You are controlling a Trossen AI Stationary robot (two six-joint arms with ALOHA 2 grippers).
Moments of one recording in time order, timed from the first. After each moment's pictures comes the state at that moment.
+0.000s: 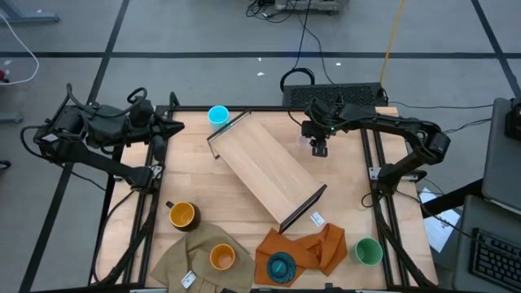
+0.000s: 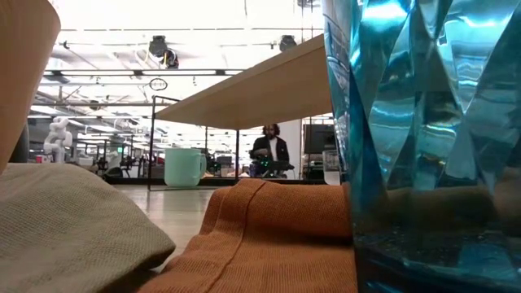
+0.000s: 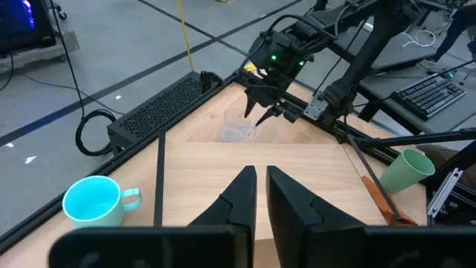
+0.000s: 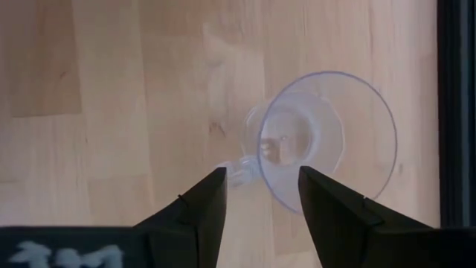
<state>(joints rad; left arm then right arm) -0.14 0.94 1.57 -1.11 -0.49 -0.53 -0.58 1.50 1.03 -0.73 -0.06 -0.52</state>
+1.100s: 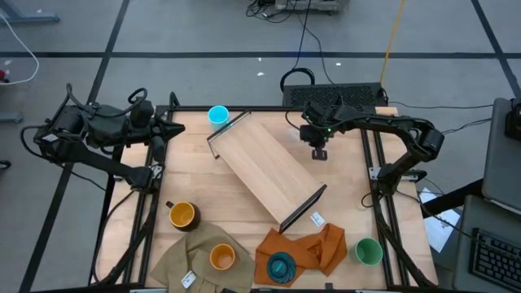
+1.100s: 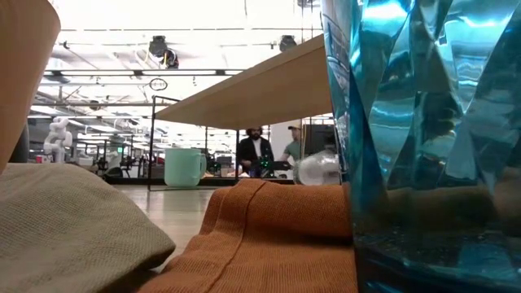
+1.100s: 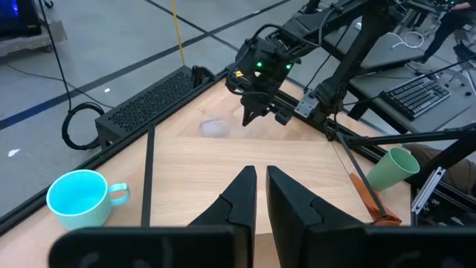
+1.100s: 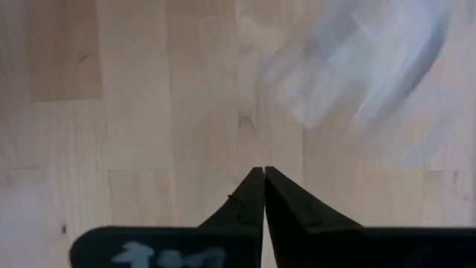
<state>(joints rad) -0.14 0.94 1.57 -1.10 -0.46 -0.56 -0.57 1.57 1.03 -0.75 -0.11 -0.53</state>
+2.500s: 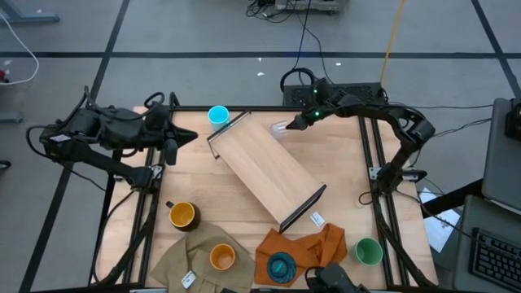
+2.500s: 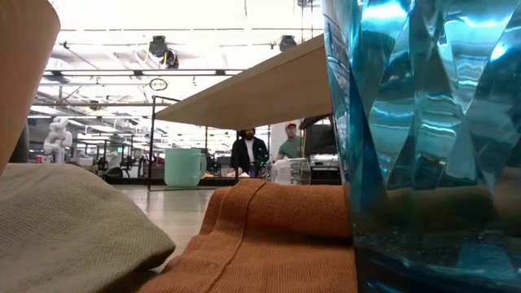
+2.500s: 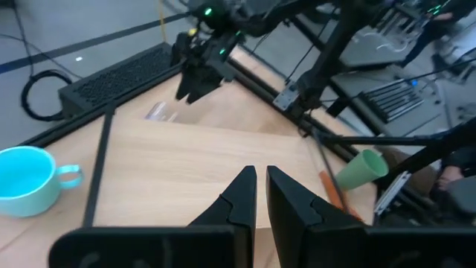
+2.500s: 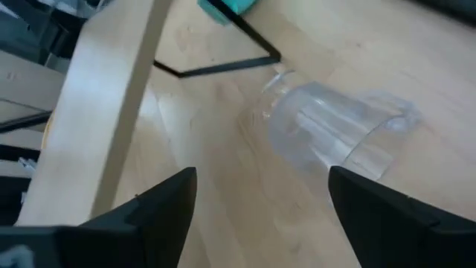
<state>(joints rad) -0.14 1.02 1.57 -1.04 -0.39 -0.68 -0.82 1.70 1.03 -0.19 -0.73 0.26</state>
